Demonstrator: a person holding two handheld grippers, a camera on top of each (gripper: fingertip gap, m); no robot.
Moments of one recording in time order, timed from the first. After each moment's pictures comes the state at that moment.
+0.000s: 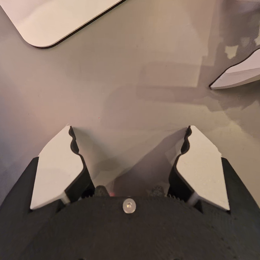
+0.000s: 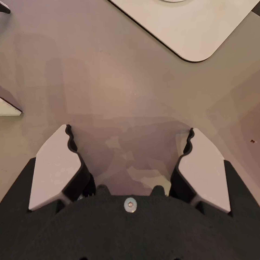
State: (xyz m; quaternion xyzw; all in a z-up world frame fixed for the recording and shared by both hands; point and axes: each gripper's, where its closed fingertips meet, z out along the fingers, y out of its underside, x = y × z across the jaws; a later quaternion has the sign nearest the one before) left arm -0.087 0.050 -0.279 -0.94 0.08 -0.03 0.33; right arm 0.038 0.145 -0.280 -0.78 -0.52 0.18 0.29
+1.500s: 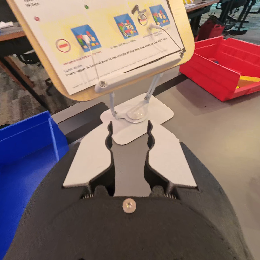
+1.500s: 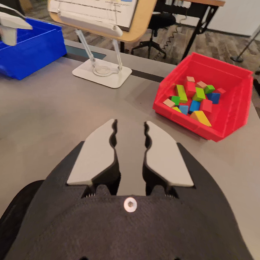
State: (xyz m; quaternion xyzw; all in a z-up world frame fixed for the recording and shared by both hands) left arm -0.150 0.098 -0.095 -0.81 0.07 0.01 0.58; right arm 0.244 0.098 -0.106 -0.76 -0.35 0.20 0.51
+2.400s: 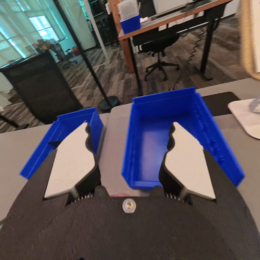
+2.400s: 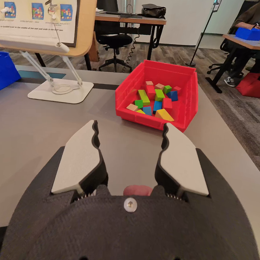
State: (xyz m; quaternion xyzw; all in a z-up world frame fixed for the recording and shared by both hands) left arm -0.396 -0.055 -0.041 -0.78 -0.14 0.27 0.55; right arm 0.293 0.157 -0.108 -0.76 -0.24 0.16 0.58
